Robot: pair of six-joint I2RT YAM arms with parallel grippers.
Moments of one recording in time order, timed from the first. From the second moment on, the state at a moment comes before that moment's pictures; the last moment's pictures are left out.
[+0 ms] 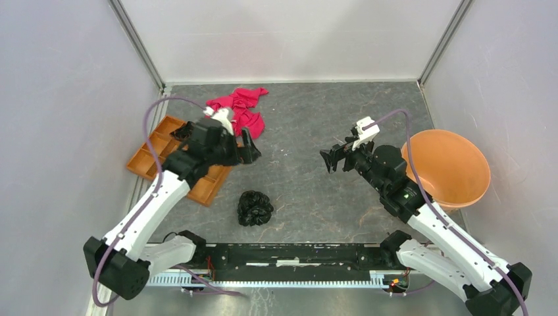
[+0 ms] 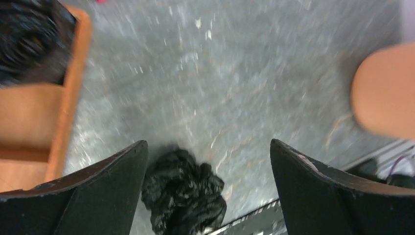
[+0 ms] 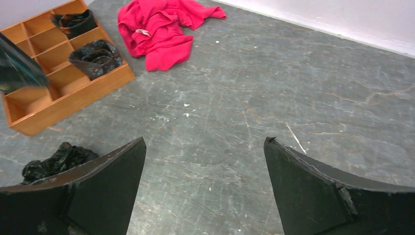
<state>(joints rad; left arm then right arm) -0.39 1.05 1.02 -0.57 0.14 -0.47 0.62 0.80 0.70 -0.07 0.10 0.08</state>
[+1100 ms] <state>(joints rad) -0.87 1.10 0.73 -0.44 -0.20 -0.69 0.65 1.01 0.70 -0.12 -0.35 0.05</state>
